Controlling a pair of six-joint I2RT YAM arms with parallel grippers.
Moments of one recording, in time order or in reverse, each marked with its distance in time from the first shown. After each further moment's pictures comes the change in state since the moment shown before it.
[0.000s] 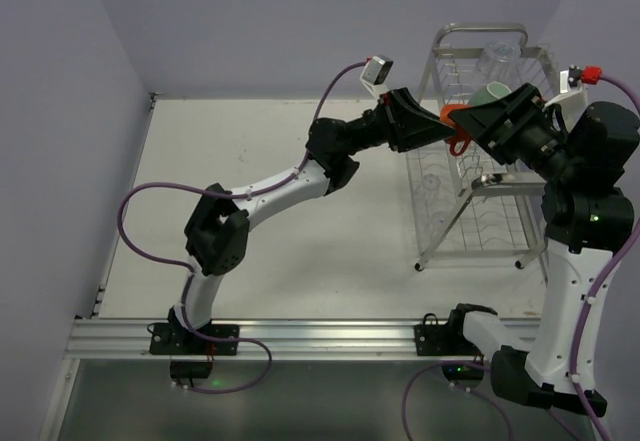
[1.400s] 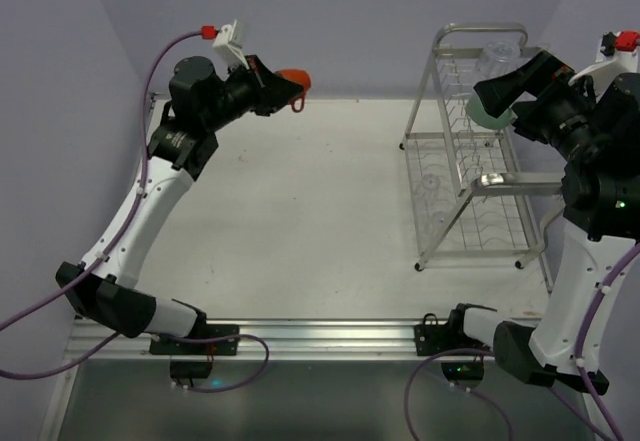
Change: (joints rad) left arm 0.483 -0.659 -0.237 -1.275 -0.163 0.730; right arm -0.005 0.142 0.317 -0.150 0.243 -0.249
